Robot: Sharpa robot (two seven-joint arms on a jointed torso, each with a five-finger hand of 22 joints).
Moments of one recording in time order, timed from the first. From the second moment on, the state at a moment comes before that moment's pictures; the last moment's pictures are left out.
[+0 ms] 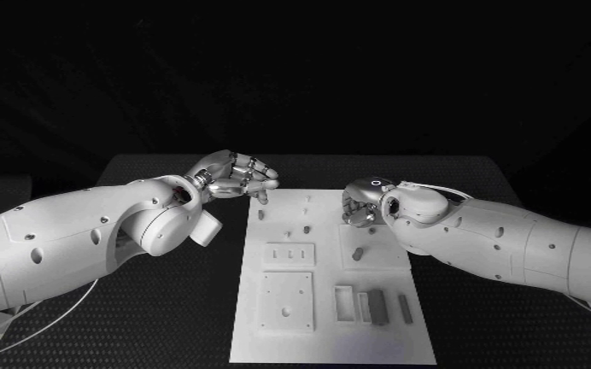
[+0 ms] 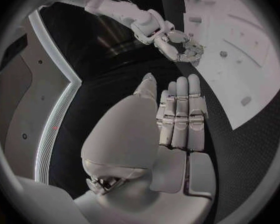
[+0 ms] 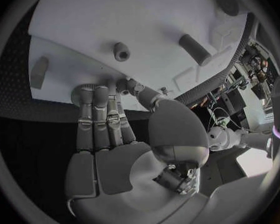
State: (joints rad) left arm 1.36 -0.87 -0.16 1.54 -0.36 -0.21 0.18; left_hand 1.59 -0.08 0.02 0.29 0.05 0.79 0.17 0.43 0.37 1.15 0.12 0.15 0.20 1.06 0.06 0.44 0.78 0.04 1.07 -0.04 0.18 0.79; right arm 1.26 -0.60 -0.21 1.19 -1.63 -0.21 -0.18; right_hand 1.06 -0.13 0.67 -0.26 0.07 0.92 0.15 0.26 0.56 1.23 0.08 0.08 0.47 1.03 -0.02 1.10 0.70 0.24 0.96 0.06 0.86 1.31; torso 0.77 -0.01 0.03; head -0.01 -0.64
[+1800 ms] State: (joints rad) left arm 1.36 -0.85 -0.16 1.52 -0.36 -0.21 0.18; left_hand 1.59 -0.08 0.02 0.29 0.05 0.79 0.17 0.43 0.37 1.15 0.12 0.14 0.21 1.06 0.06 0.44 0.79 0.03 1.07 -0.04 0.18 0.80; right arm 1.30 -0.44 -0.21 1.09 -1.69 -0.36 -0.22; right_hand 1.06 -0.13 0.66 -0.26 0.07 0.98 0.13 0.30 0.58 1.31 0.05 0.11 0.46 1.10 -0.06 1.13 0.68 0.25 1.03 0.03 0.89 1.31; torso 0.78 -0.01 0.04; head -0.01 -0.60
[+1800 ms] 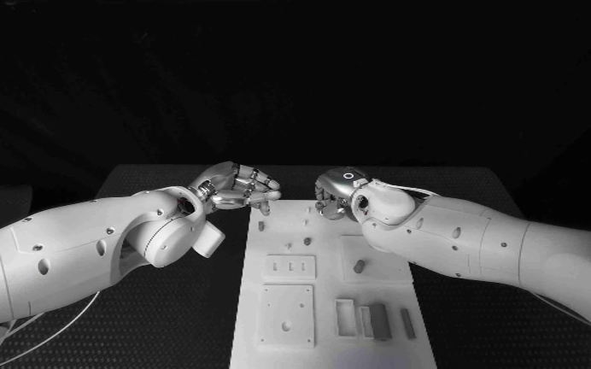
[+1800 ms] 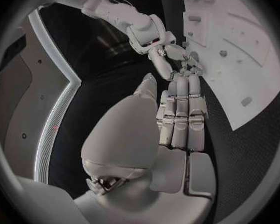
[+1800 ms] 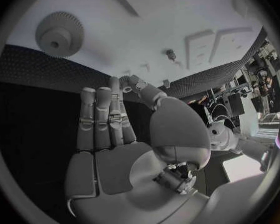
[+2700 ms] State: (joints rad) left arm 1.36 -0.85 -0.16 1.53 -0.36 -0.21 0.18; left_hand 1.59 -0.09 0.03 0.29 0.05 0.79 0.18 0.43 0.37 1.15 0.12 0.14 0.21 1.06 0.05 0.43 0.79 0.03 1.07 -0.04 0.17 0.80; right arm 1.27 -0.36 -0.22 1.02 -1.75 -0.42 -0.24; right_hand 1.06 -0.13 0.66 -0.26 0.07 0.98 0.13 0.30 0.58 1.31 0.05 0.11 0.46 1.10 -0.06 1.13 0.68 0.25 1.03 0.03 0.89 1.31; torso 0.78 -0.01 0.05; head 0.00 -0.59
